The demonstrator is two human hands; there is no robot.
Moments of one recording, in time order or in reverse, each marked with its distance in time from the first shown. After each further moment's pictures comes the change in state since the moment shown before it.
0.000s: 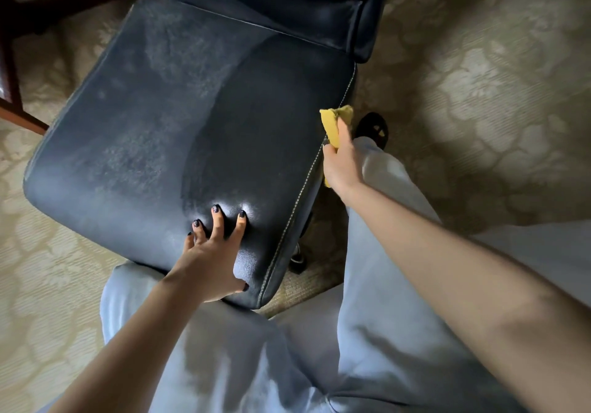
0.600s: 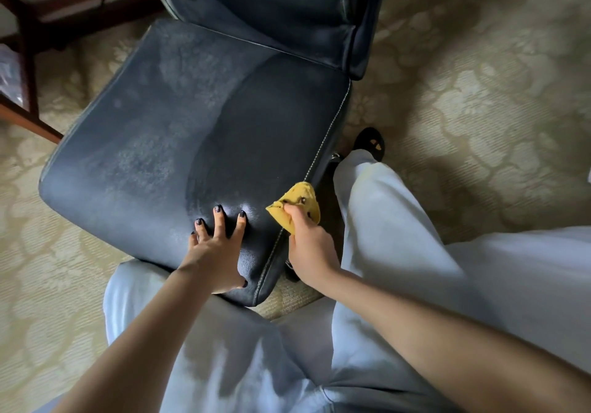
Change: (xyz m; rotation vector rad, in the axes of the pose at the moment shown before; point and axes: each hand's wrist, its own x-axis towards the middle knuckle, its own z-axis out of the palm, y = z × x) left_hand -0.003 0.010 0.002 -0.014 0.014 -0.067; right_hand -0.121 0.037 0.025 -0.415 -0.187 -0.380
